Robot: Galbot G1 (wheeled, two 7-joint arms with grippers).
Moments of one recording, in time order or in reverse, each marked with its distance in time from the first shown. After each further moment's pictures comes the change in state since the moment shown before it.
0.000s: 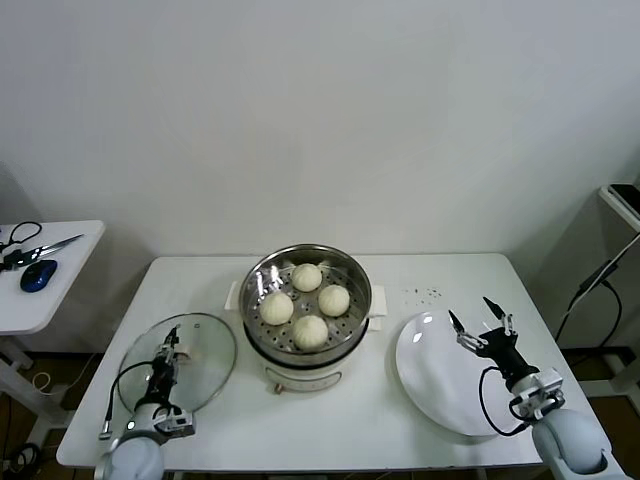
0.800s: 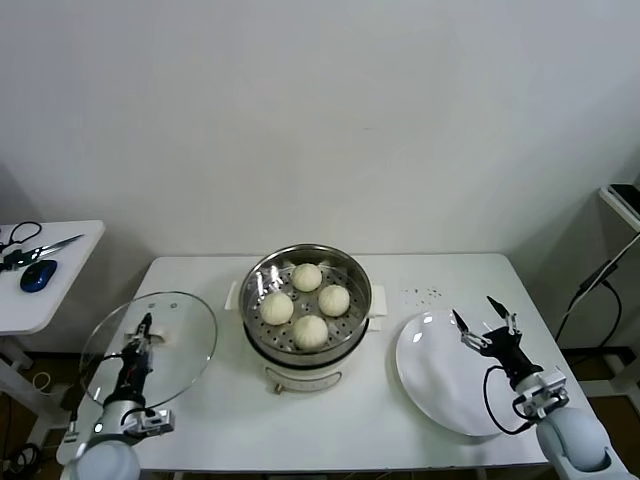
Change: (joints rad) left arm 0.135 0.075 -0.030 -0.279 -0.098 0.088 -0.011; right arm 0.015 -0.011 0.003 -0.028 -0.009 0.010 -0.008
